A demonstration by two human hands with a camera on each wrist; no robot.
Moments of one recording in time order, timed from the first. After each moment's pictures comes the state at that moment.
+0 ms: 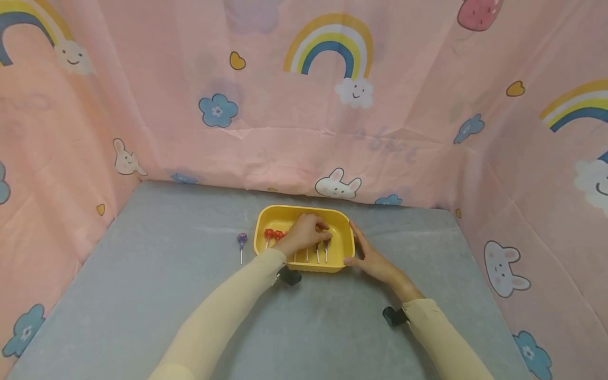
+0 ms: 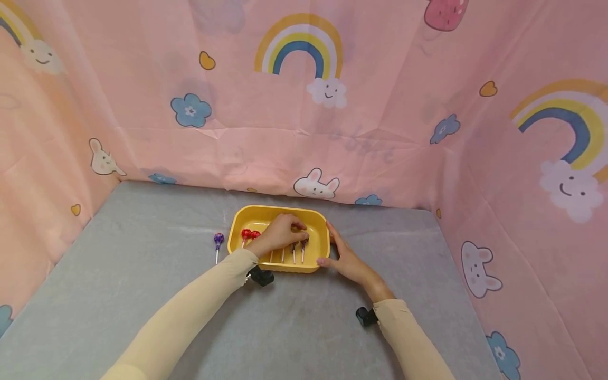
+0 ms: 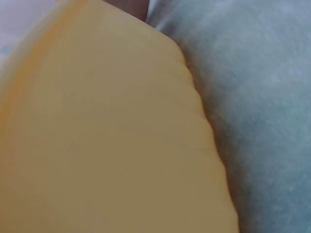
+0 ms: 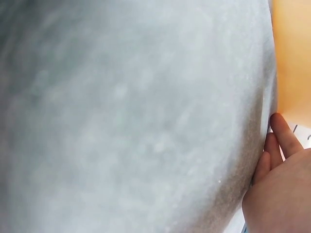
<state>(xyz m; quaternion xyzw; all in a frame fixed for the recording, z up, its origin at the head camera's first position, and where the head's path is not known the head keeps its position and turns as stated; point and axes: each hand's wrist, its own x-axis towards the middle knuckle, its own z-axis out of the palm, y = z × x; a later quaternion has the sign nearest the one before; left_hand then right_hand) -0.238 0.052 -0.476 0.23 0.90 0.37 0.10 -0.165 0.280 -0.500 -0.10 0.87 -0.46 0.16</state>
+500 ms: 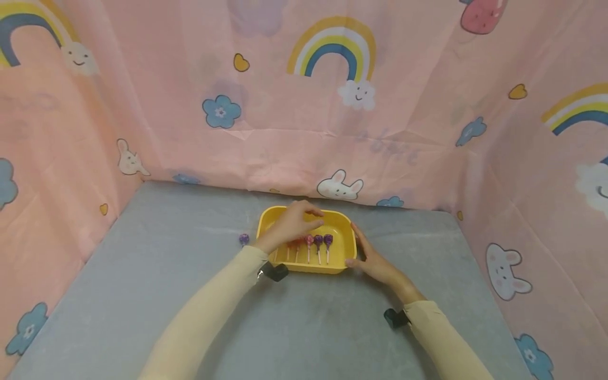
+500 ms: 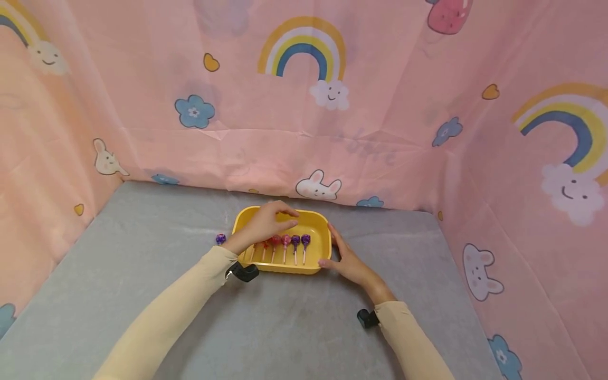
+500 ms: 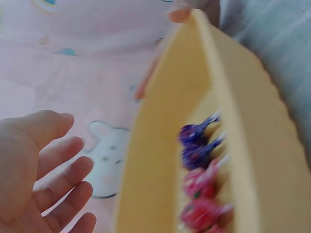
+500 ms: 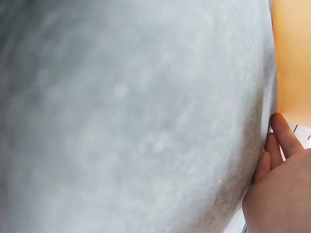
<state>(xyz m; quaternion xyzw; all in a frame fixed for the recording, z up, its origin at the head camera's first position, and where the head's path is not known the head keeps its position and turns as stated) -0.227 0.009 -0.427 0.25 0.86 0.43 0.07 -0.165 0.277 -0.500 -0.09 0.87 -0.45 0.16</state>
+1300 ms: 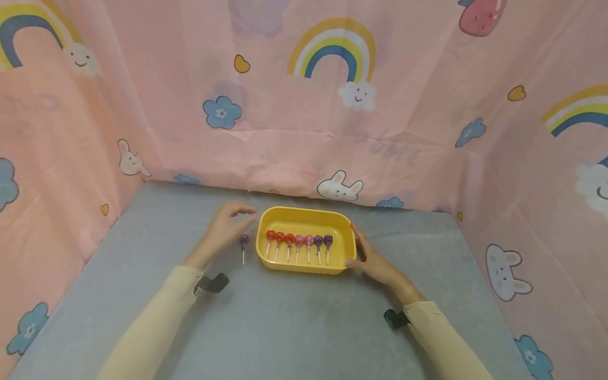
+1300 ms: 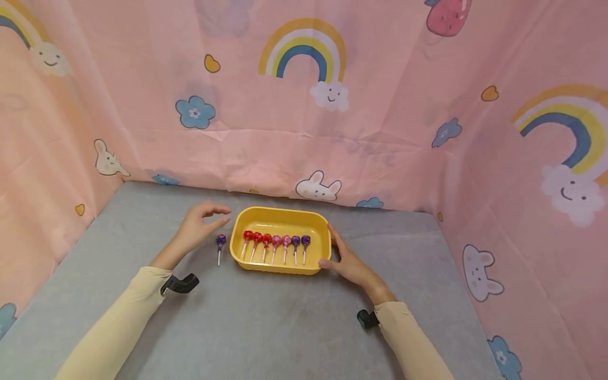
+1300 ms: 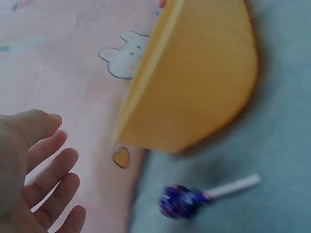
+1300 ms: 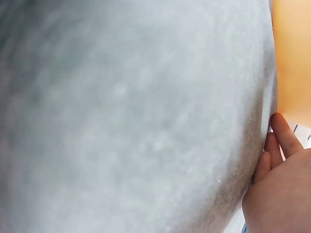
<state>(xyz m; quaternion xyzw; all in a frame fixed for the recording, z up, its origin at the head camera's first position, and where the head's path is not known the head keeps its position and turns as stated) -0.207 -0.125 -0.437 0.13 0.88 0.46 -0.03 -0.160 0.274 -0.491 -0.08 0.88 -0.44 0.16</state>
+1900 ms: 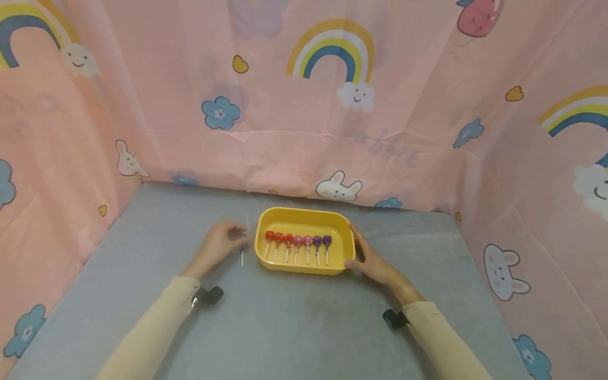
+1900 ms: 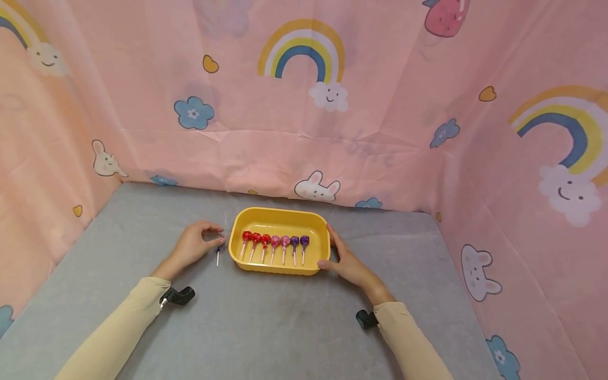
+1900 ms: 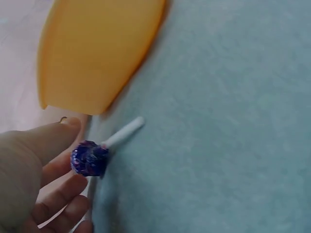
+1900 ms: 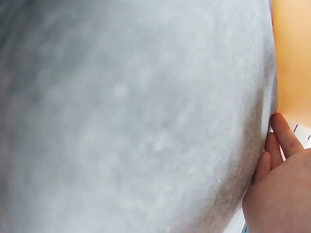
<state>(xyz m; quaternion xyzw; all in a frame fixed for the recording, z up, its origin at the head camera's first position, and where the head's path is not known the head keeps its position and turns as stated) -0.206 -0.144 -0.496 0.10 0.91 0.39 0.00 -0.162 0.276 -0.497 -0.09 0.88 -0.44 0.16</state>
